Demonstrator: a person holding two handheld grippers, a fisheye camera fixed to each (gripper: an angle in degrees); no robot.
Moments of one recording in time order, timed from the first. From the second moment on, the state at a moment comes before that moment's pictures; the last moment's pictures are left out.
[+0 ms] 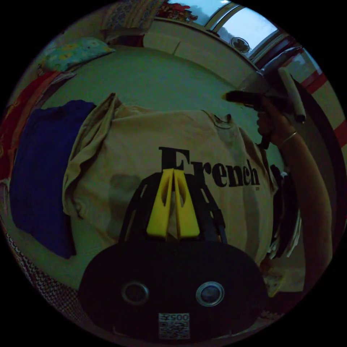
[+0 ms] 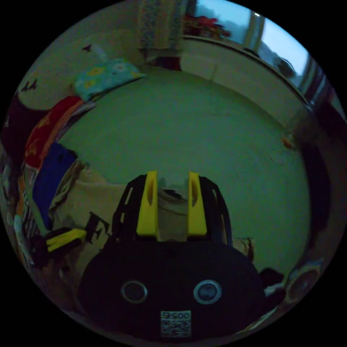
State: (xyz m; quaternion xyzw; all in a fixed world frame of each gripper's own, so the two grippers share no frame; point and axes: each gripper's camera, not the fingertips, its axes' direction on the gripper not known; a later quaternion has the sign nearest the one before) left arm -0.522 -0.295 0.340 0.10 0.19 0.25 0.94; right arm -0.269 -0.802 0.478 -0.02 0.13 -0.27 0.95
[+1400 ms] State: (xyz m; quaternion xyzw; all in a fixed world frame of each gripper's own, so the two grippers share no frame) left arm -0.659 -0.263 0.286 0.09 0.26 0.21 0.94; right arm -0.490 -0.691 0.478 0.03 0.15 -0.39 0.91
